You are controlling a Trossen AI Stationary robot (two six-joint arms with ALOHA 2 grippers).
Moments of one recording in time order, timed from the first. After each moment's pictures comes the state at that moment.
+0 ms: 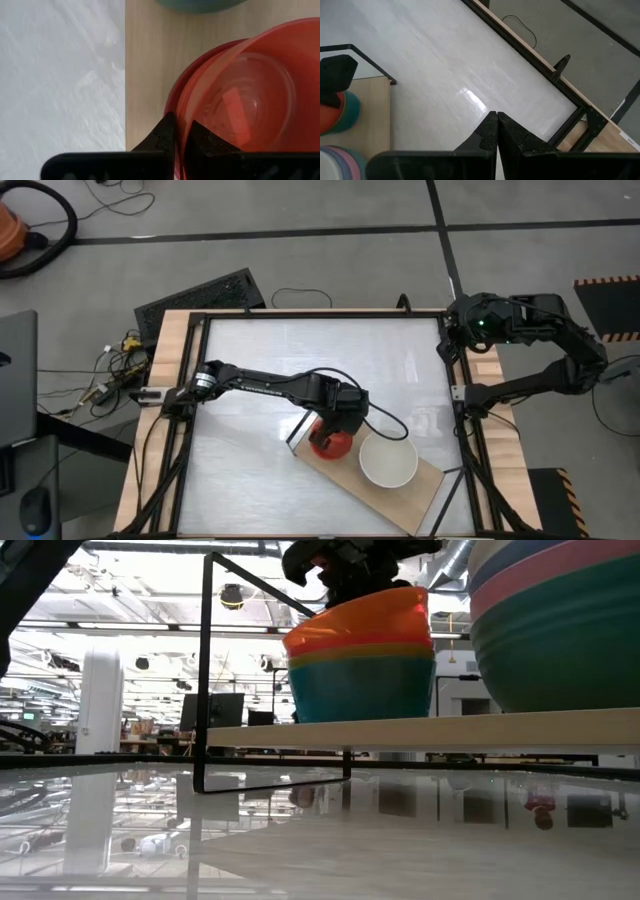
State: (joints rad) left arm -0.10 2.19 2.07 -1.03 0.01 0.49; right arm -0.20 1.07 1.66 -1.57 0.36 0.44
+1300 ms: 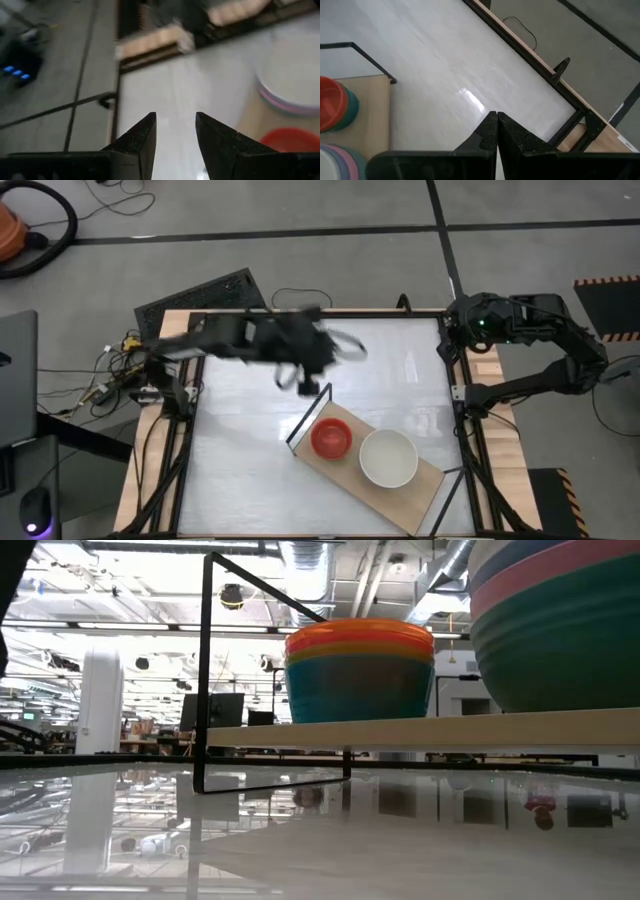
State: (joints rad) left arm -0.05 1.88 2.35 -1.08 -0.29 0.32; right arm -0.20 1.07 1.66 -1.56 0.36 0.41
